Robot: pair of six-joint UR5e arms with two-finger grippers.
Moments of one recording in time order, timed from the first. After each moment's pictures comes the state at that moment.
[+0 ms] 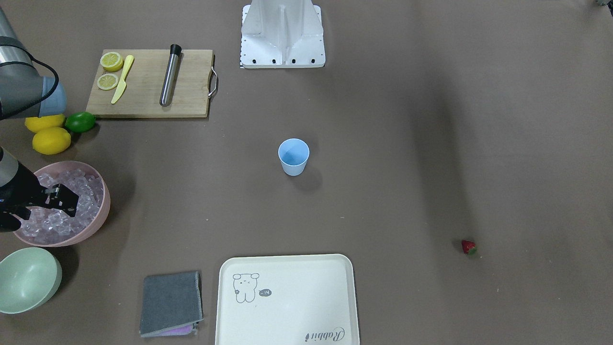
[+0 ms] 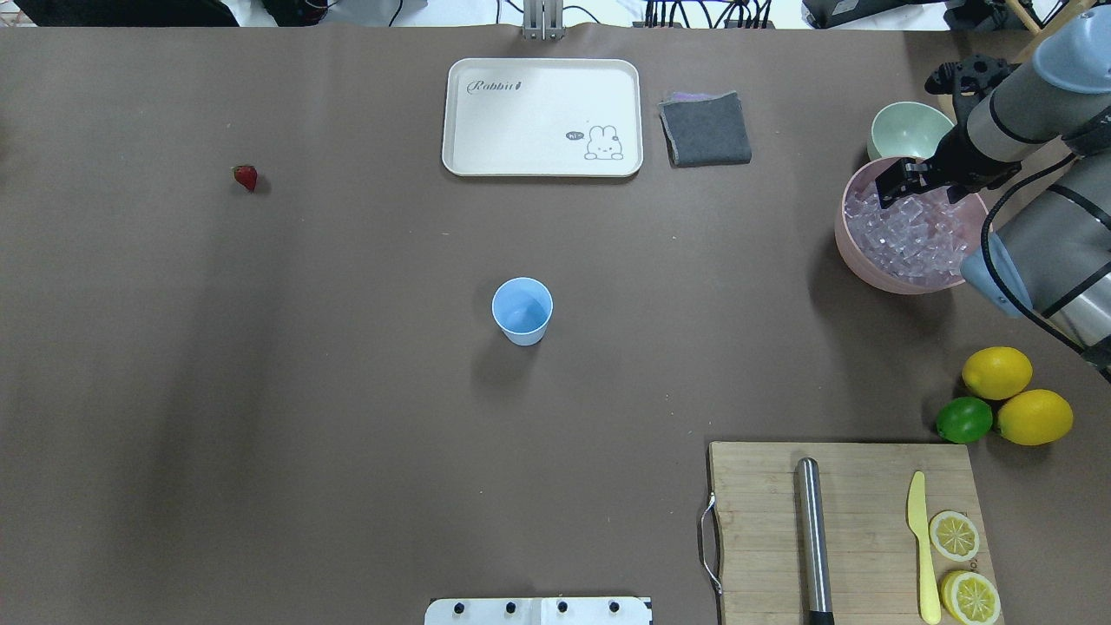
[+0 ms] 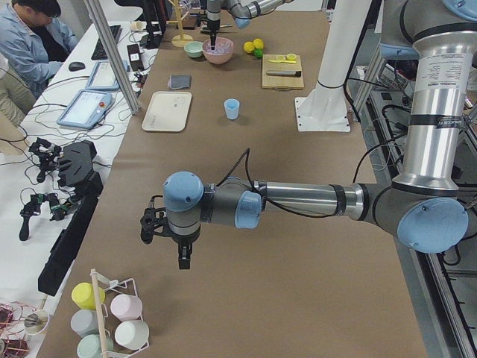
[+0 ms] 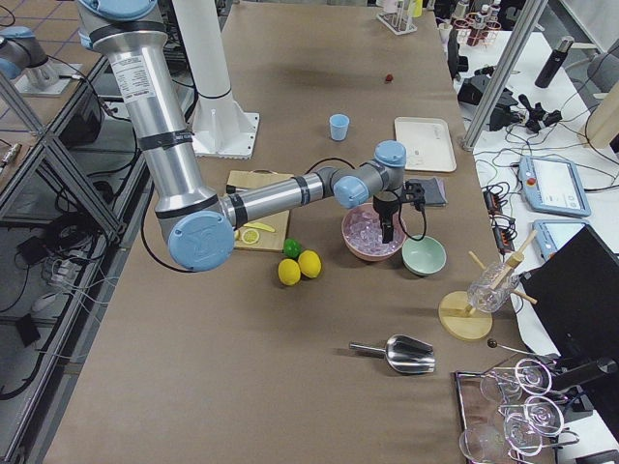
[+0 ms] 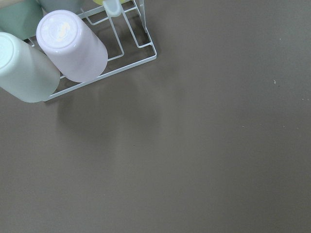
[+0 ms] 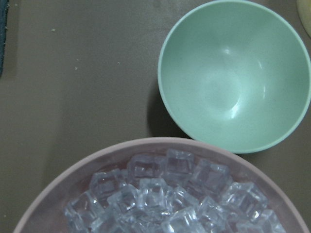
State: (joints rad) left arm -1.65 -1.63 -1.56 -1.67 -2.36 -0.14; right arm 1.05 -1.27 1.52 -1.30 2.11 0.66
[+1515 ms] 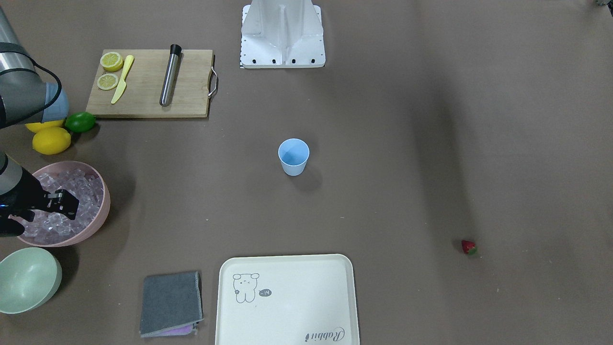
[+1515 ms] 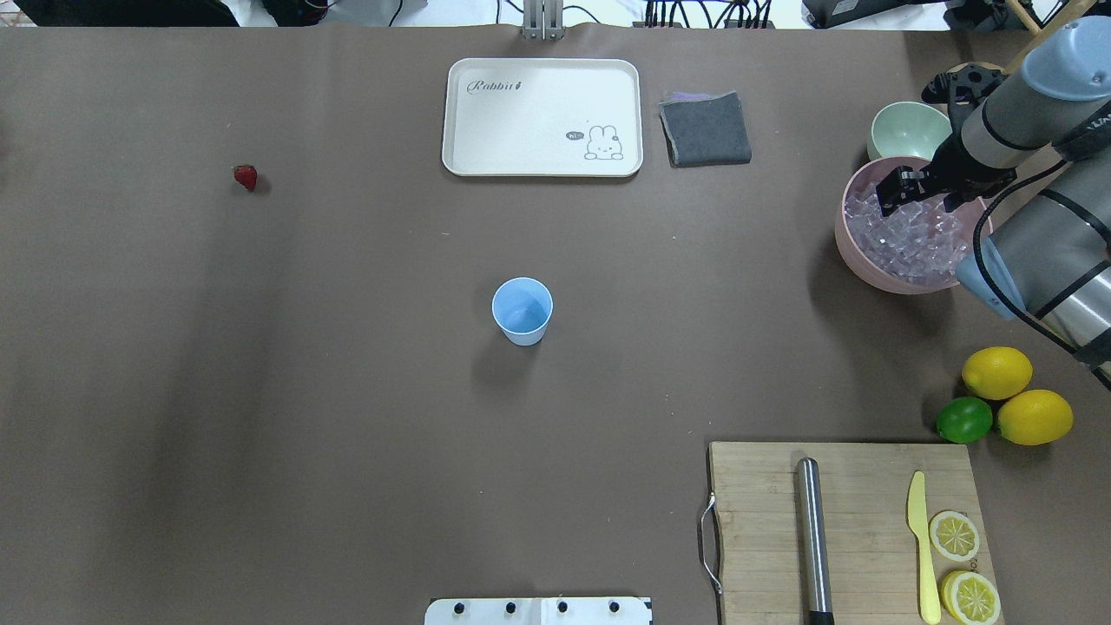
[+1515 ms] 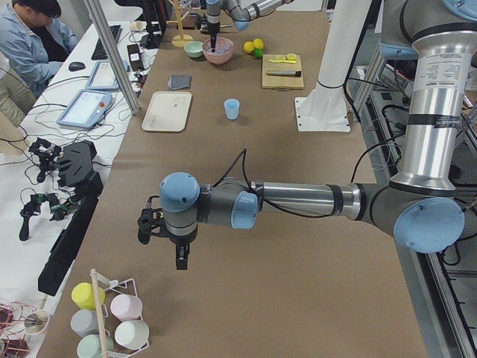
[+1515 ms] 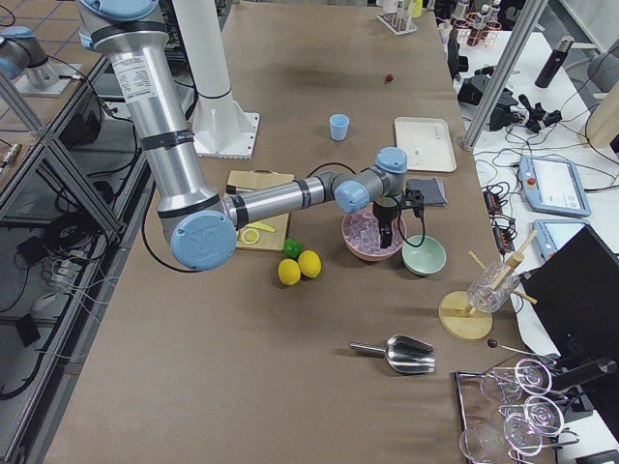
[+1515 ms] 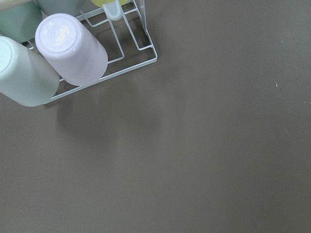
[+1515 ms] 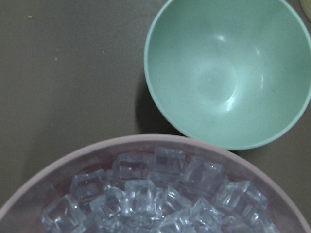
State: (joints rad) left arm -1.65 -1.64 -1.55 -1.67 -2.36 -0.14; right arm 1.04 -1.26 1.49 -1.30 2.10 0.67
